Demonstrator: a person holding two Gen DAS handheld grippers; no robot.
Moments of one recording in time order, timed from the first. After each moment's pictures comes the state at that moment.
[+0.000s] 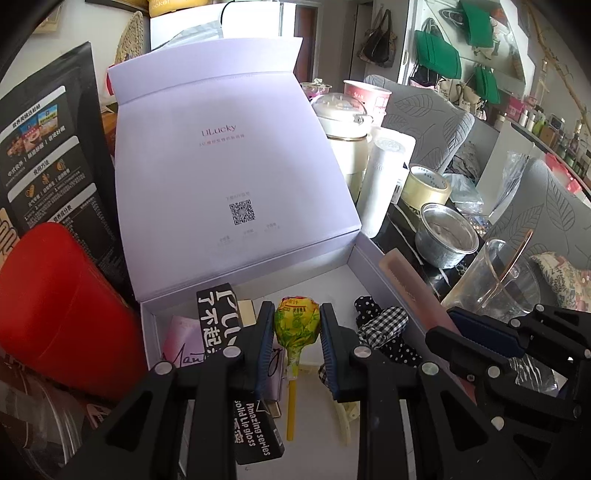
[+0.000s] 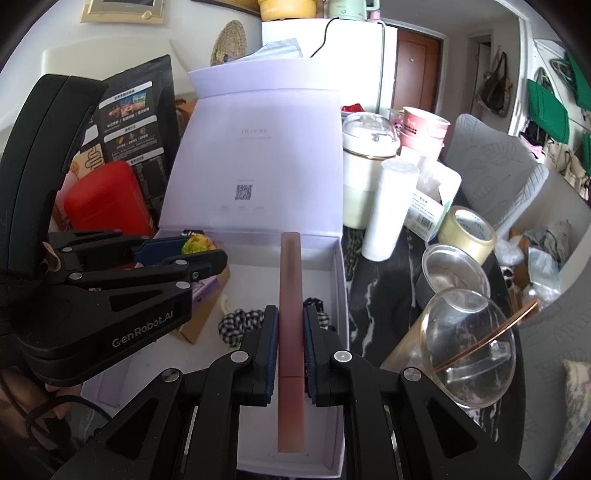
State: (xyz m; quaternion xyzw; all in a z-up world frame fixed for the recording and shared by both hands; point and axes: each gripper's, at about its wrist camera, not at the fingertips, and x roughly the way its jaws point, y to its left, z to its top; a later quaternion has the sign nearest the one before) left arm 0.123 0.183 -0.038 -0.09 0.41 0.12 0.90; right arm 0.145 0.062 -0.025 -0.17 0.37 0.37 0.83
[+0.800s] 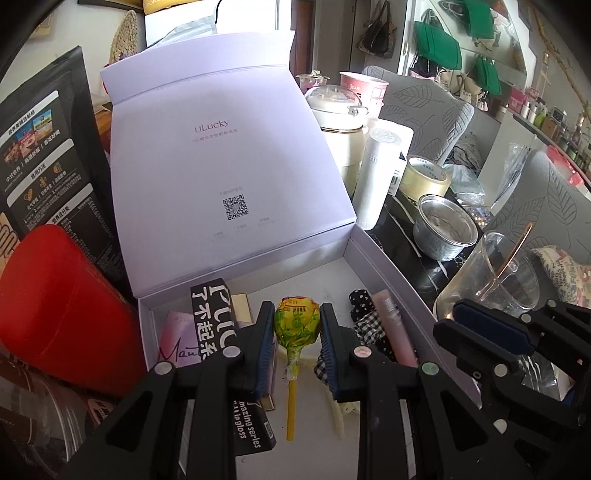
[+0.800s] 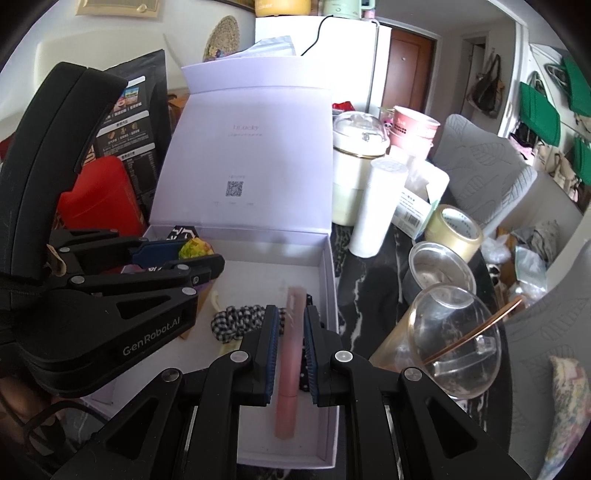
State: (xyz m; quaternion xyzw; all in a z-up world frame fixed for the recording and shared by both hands) left arm 0.125 0.175 -0.033 -0.08 0.43 0.13 0.89; right arm 0.140 0.060 -0.017 -0.18 0.37 0.34 0.84
